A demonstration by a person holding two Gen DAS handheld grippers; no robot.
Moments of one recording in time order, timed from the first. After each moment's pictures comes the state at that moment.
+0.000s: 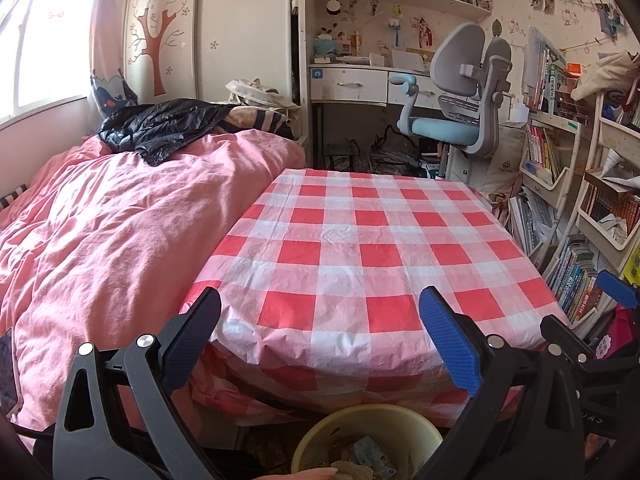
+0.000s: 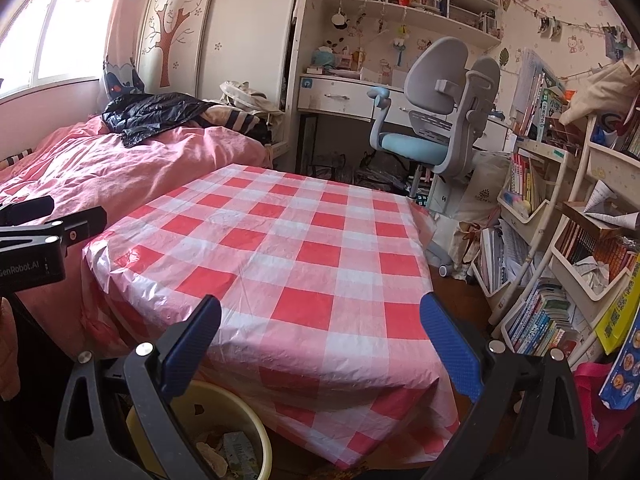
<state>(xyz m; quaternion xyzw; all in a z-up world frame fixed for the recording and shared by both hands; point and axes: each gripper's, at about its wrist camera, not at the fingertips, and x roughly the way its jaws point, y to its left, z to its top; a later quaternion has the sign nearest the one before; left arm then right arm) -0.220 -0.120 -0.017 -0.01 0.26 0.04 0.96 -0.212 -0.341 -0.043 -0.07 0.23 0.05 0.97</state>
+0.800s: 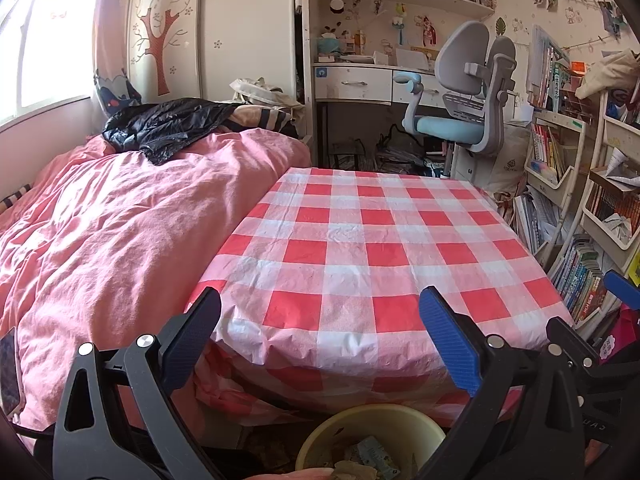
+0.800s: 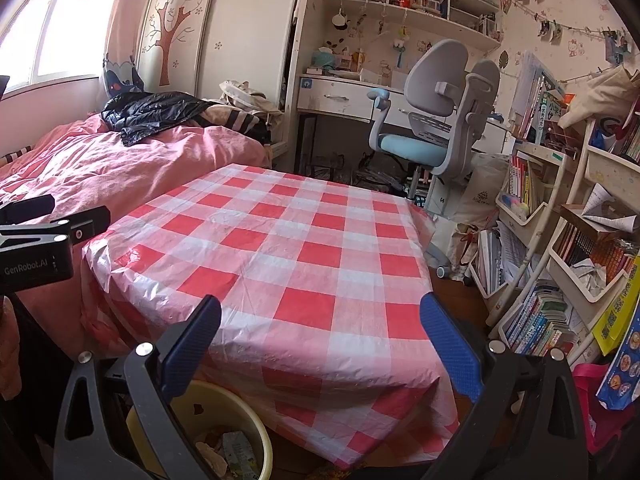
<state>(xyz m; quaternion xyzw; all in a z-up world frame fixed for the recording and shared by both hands) -0.220 -0.117 -0.019 0.00 0.26 0.04 0.96 -0.216 -0.335 -0.044 -0.08 0.23 0.05 0.97</state>
